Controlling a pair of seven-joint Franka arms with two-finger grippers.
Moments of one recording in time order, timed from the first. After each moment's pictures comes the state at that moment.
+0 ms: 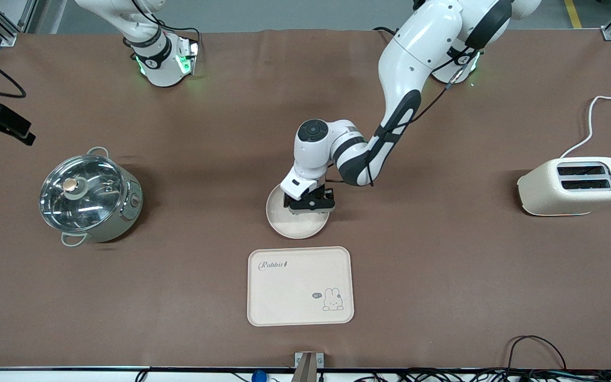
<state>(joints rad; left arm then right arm) -0.65 0.86 -0.18 -1.53 0.53 2.56 -1.21 -0.04 -0.02 0.04 -1.48 -0.05 1.49 0.16</state>
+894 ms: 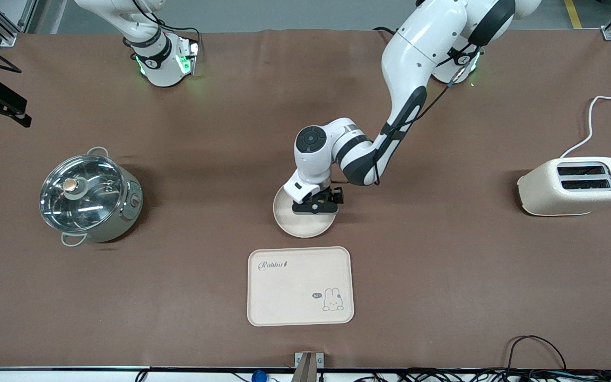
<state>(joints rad) -0.64 0.83 -0.19 -1.49 0.38 2.35 -0.98 -0.03 -0.04 0.01 -1.48 -0.05 1.45 -0.08</state>
